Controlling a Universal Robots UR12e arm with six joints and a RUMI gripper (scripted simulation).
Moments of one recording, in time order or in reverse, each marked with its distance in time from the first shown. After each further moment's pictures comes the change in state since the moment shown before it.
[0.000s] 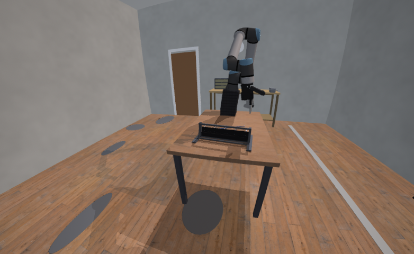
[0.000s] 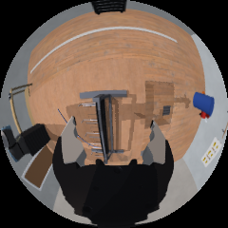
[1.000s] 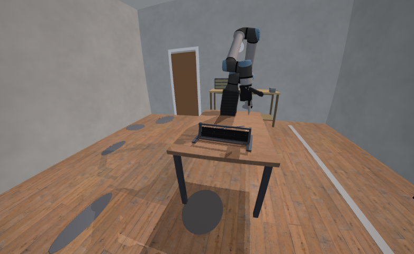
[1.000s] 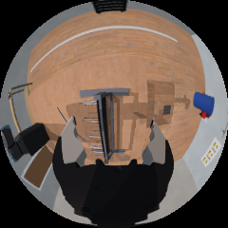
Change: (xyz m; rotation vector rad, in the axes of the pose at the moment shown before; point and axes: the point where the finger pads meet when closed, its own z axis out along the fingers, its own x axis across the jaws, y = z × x) arm -0.008 0.013 0.009 -0.005 0.002 -0.004
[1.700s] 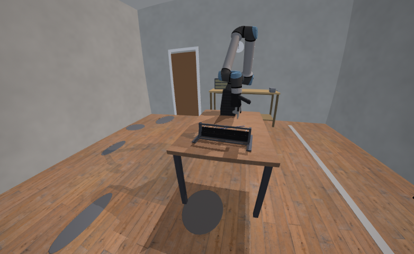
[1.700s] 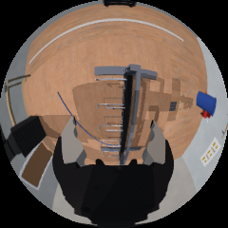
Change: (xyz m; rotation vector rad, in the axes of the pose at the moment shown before) arm -0.113 0.116 0.078 -0.049 0.015 -0.038
